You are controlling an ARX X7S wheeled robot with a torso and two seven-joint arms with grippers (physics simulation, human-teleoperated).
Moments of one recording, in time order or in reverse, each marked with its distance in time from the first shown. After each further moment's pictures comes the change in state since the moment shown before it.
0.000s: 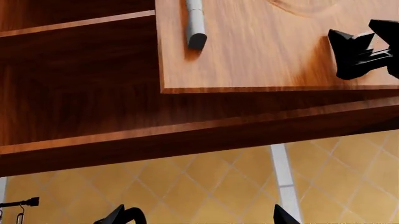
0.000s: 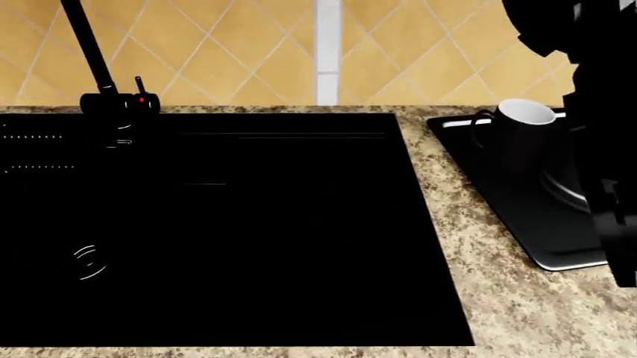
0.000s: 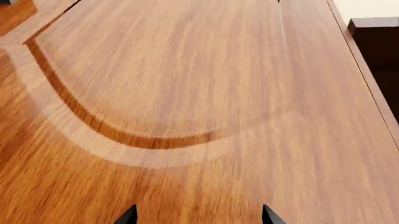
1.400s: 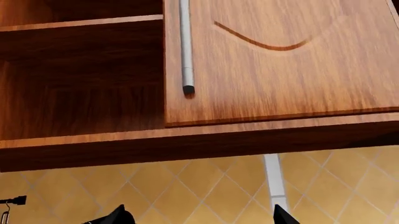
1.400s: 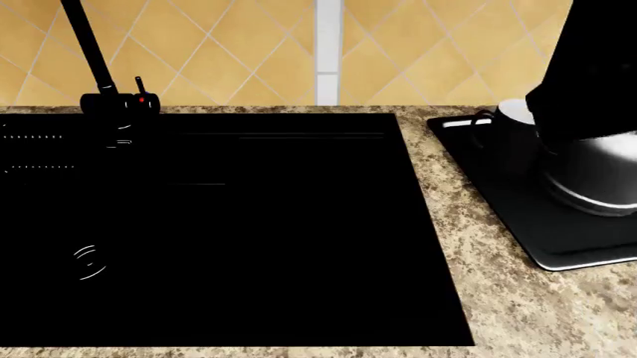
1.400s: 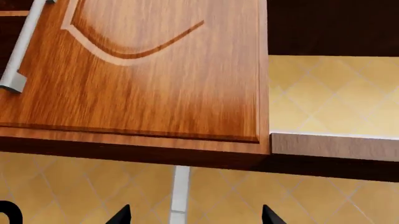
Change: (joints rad) left arm 0.004 0.062 -0.030 0.014 0.001 0.009 -0.005; right arm -0.406 0.438 0.838 -1.223 1.461 0.939 1.079
